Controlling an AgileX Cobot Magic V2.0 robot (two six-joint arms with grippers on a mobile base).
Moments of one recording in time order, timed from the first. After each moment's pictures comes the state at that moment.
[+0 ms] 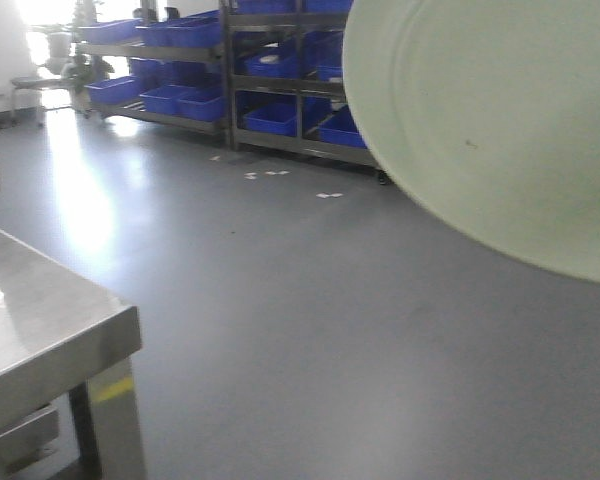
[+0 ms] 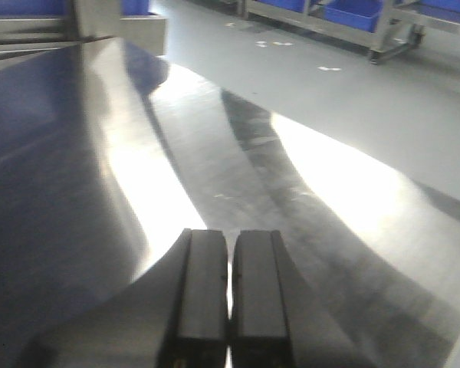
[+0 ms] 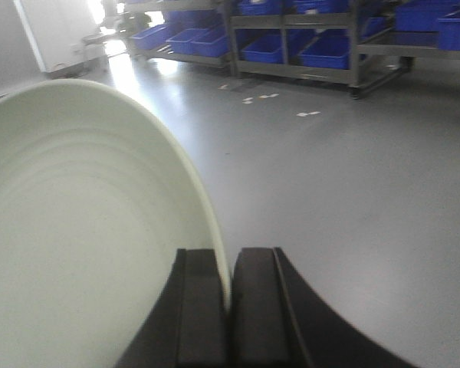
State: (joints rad) left arm -0.02 -0.01 0.00 0.14 0.35 -0.25; right arm 0.18 0.41 -0.34 0.19 0.11 0.04
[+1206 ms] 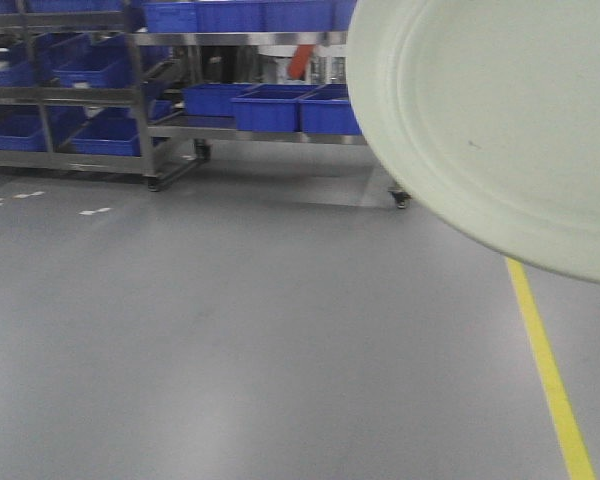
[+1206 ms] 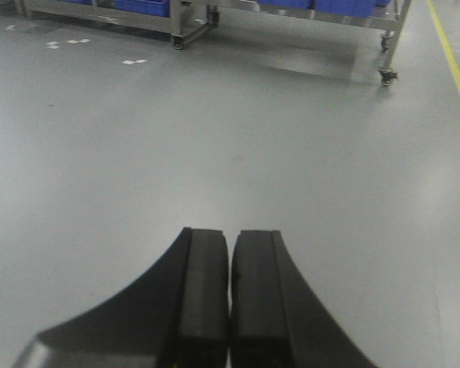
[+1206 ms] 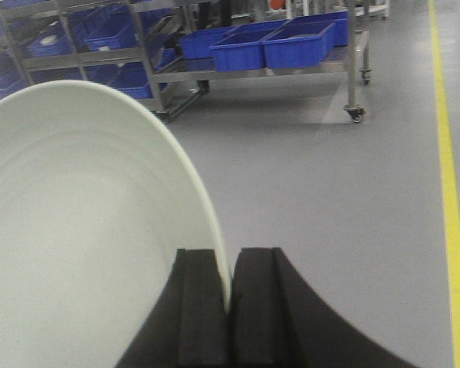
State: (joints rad) left arm -0.02 -0.01 0.00 0.14 0.35 -0.25; right arm 0.18 0.41 -0.34 0.19 0.11 0.04
